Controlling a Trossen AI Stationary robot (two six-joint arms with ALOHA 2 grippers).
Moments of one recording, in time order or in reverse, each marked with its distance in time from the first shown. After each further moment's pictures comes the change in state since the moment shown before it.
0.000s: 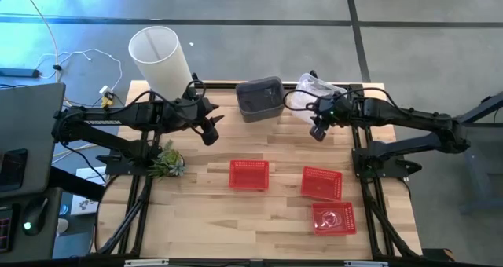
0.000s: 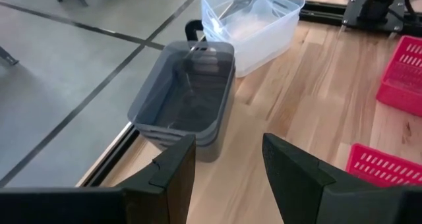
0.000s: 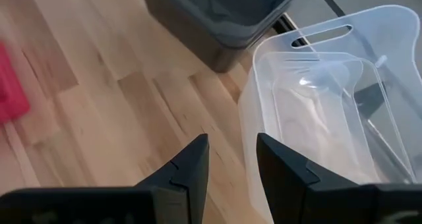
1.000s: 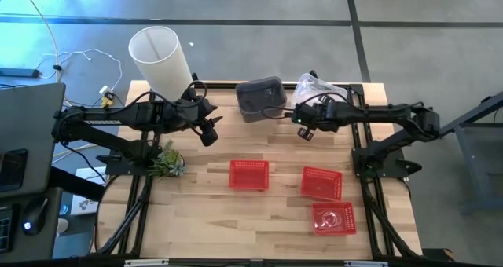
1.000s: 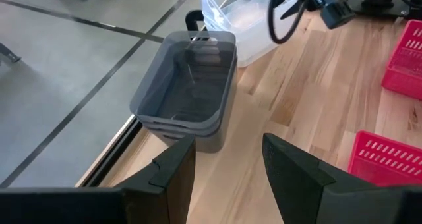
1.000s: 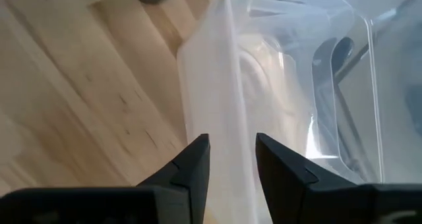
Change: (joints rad) left arm 0.000 0.000 0.000 -0.037 0.001 0.008; right arm -0.013 0.374 0.000 0.004 0.269 0.012
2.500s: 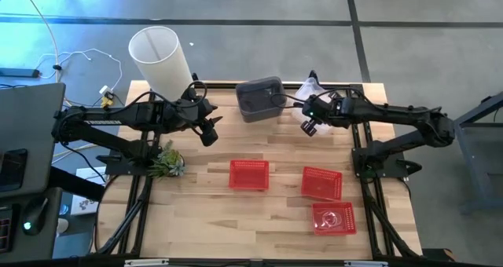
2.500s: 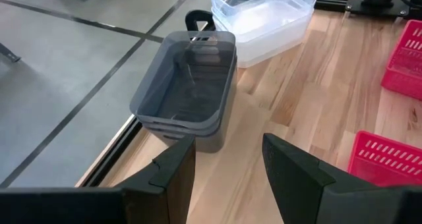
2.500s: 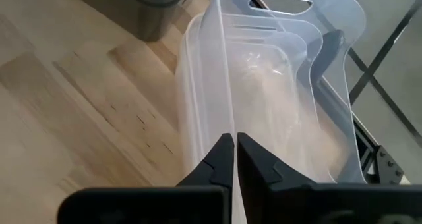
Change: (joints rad) left arm 0.000 0.000 0.000 0.000 0.000 0.000; right arm -0.029 -0.163 0.000 -0.021 -0.077 0.118
